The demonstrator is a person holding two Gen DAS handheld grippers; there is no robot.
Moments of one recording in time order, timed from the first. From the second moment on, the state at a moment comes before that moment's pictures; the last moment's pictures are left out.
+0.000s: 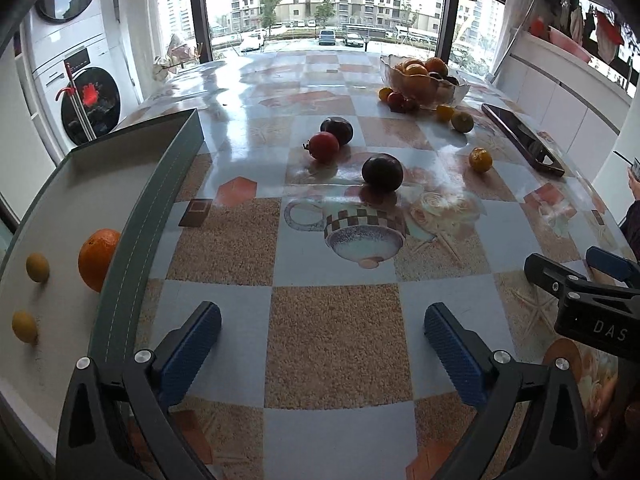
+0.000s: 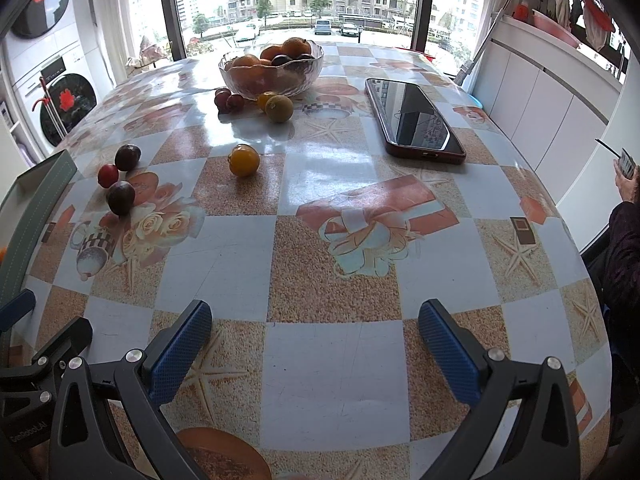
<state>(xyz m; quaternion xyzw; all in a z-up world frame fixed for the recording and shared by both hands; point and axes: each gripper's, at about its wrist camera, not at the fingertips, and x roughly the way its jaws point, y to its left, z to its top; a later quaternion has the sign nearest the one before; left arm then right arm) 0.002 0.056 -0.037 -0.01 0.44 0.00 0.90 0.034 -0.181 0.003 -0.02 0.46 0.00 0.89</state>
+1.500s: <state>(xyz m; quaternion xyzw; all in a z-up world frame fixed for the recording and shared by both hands) 0.001 0.057 -0.038 -0.01 0.44 -0.01 0.90 0.083 -0.170 0.010 -0.01 0.51 0.03 0.86</state>
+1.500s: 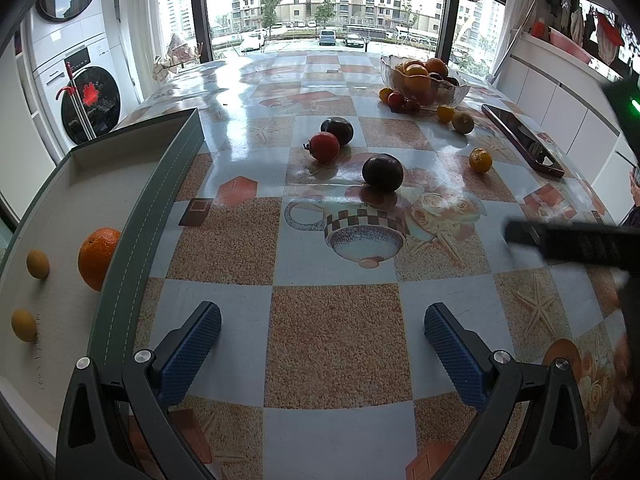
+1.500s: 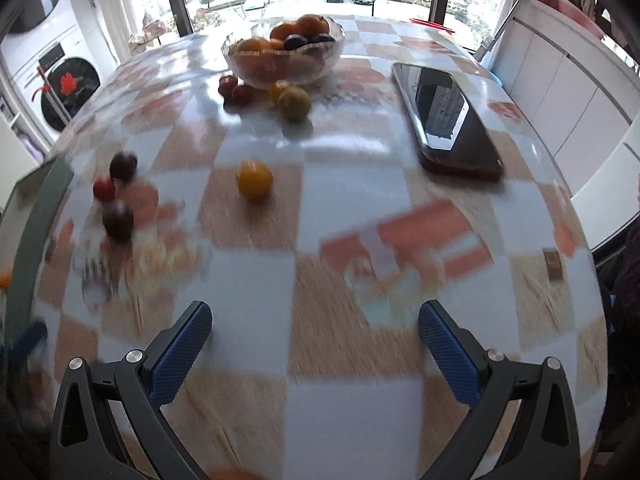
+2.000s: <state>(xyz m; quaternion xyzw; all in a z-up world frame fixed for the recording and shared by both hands) 0.001 0.058 -0.038 -0.01 0.44 -0.01 0.90 0.125 -0.140 0.017 -0.02 0.46 0.07 0.89</state>
